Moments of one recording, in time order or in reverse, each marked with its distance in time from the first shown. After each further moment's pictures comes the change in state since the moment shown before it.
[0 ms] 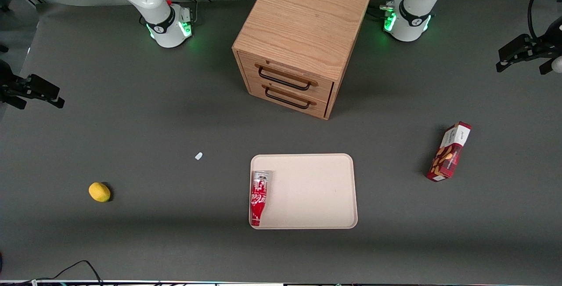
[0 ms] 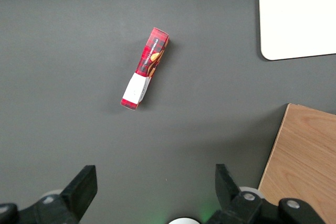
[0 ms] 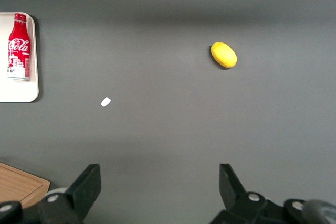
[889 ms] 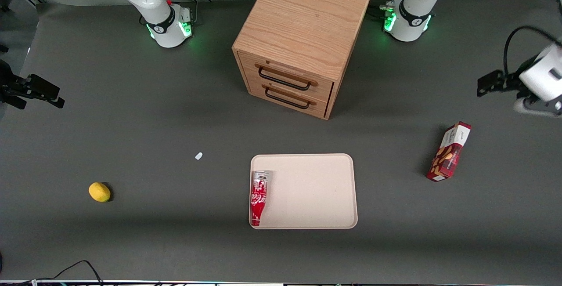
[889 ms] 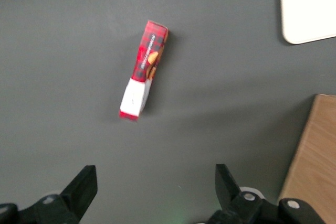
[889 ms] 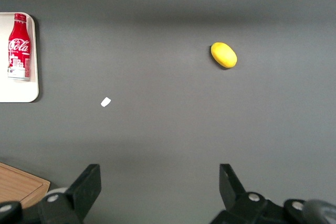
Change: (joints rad) arm 0.001 0.187 -0.030 -0.046 0.061 0.134 0.084
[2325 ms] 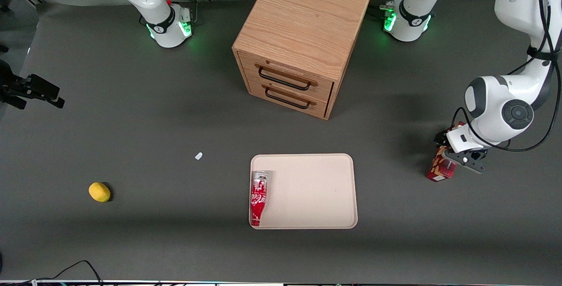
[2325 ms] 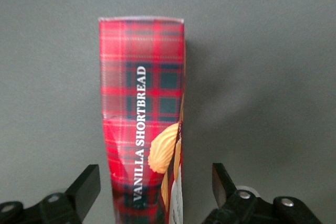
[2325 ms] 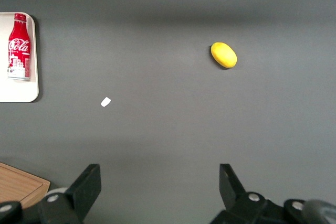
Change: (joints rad) arm 0.006 0.360 0.068 -0.371 0.062 0.841 0.308
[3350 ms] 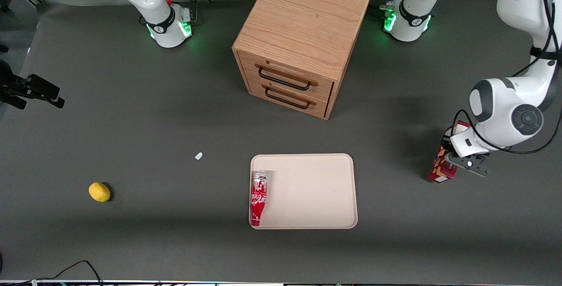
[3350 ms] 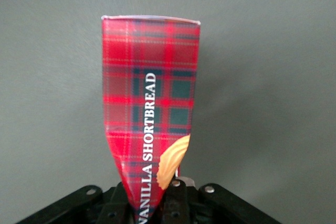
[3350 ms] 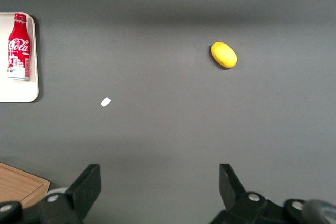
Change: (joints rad) arm -0.018 -0.025 0.003 0.129 -0.083 -0.210 -0.005
